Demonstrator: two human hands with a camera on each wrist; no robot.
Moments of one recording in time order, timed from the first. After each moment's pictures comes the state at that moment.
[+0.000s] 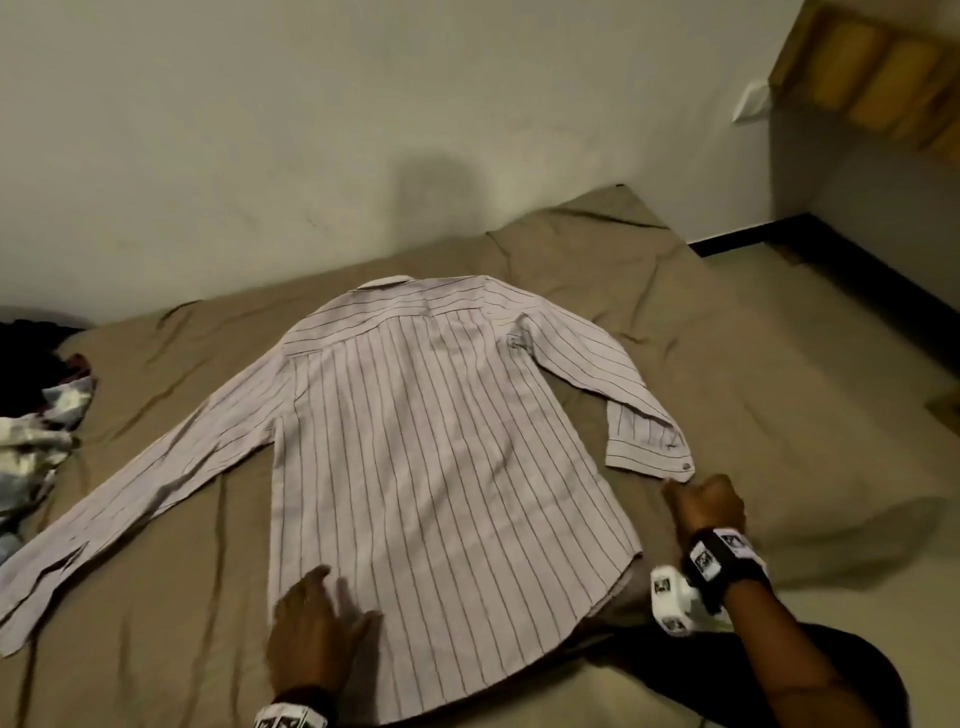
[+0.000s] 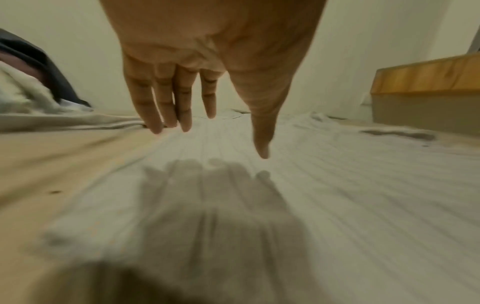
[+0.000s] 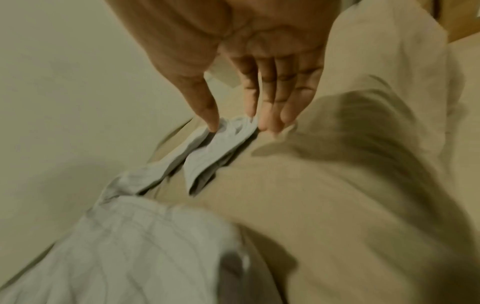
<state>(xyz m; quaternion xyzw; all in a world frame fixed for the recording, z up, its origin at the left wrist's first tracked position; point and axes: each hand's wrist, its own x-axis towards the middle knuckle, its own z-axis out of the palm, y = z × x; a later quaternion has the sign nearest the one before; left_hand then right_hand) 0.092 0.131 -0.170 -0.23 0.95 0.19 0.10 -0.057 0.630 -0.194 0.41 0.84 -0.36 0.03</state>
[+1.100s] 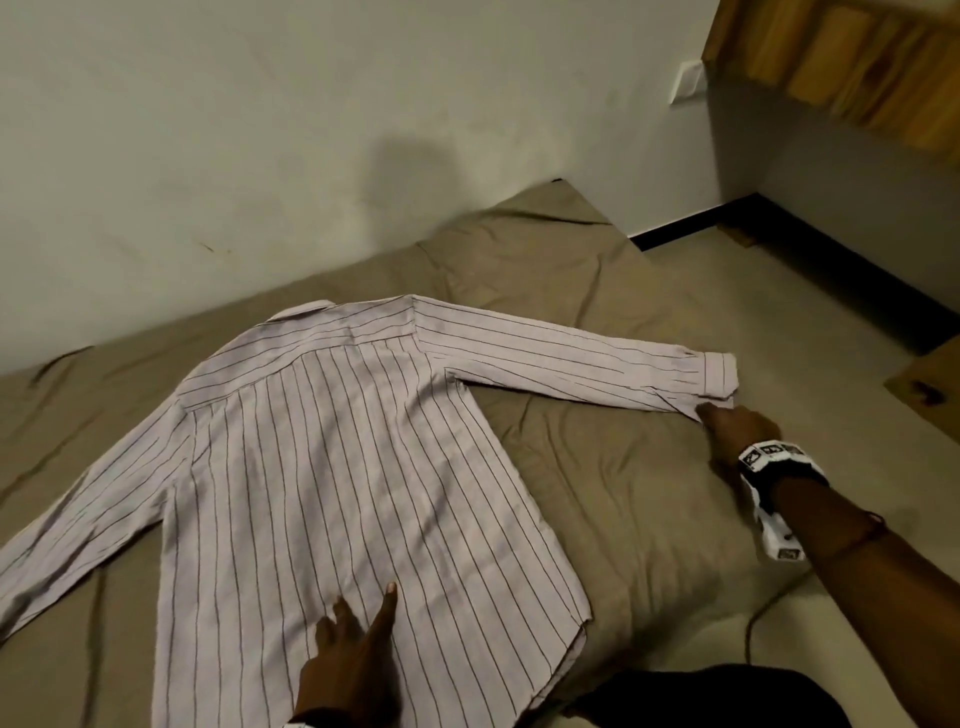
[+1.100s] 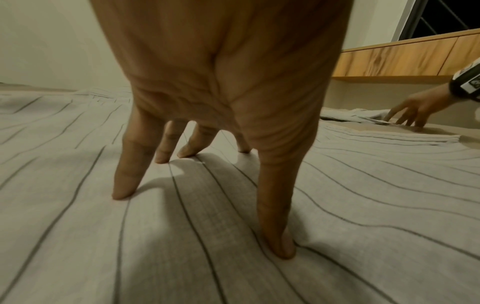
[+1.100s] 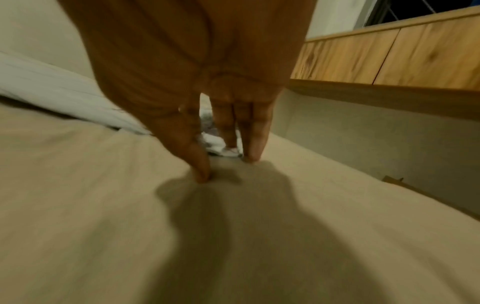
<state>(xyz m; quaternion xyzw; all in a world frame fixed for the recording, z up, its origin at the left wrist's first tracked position) 0.000 0.269 -0.187 -0.04 0.95 0.01 0.31 -0.190 0.790 -0.154 0.11 0.97 0.10 0.17</state>
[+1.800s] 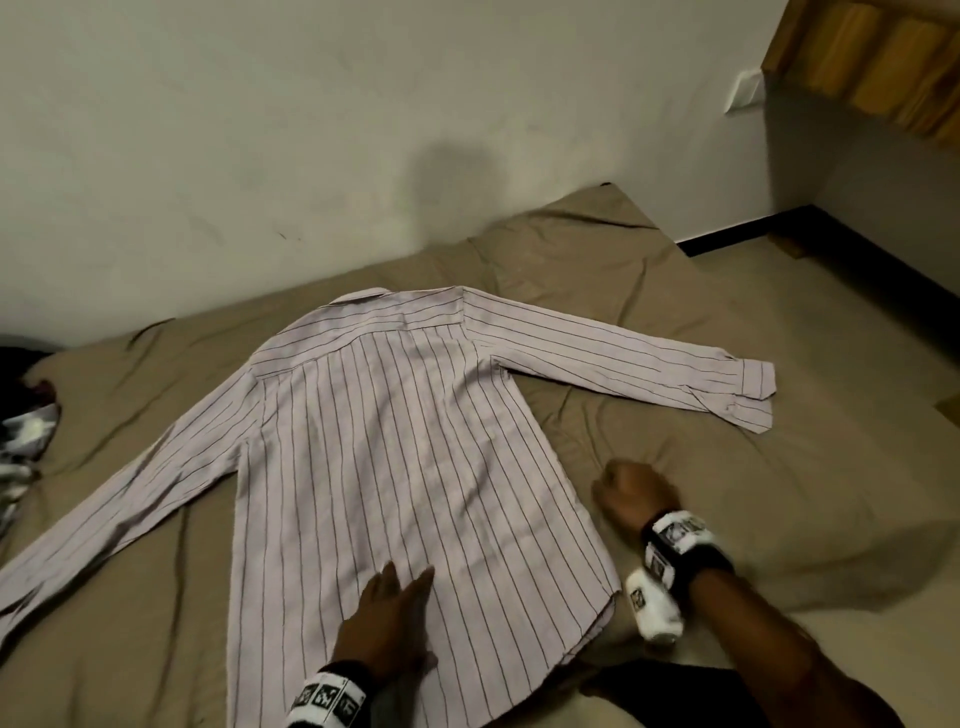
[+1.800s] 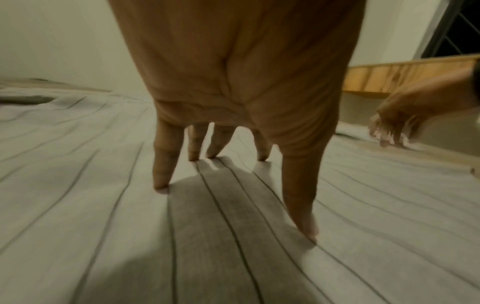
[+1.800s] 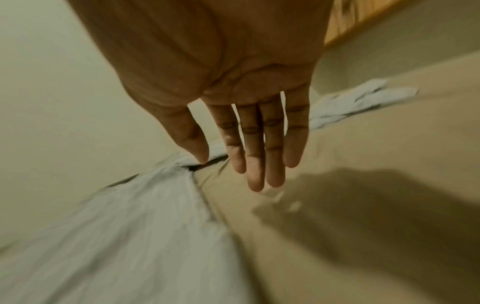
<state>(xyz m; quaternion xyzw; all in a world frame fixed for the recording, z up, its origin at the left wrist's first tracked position) 0.021 0.243 -0.152 -0.03 0.93 0.13 0.35 -0.112 0.592 -0.153 0.08 0.97 -0.16 0.19</state>
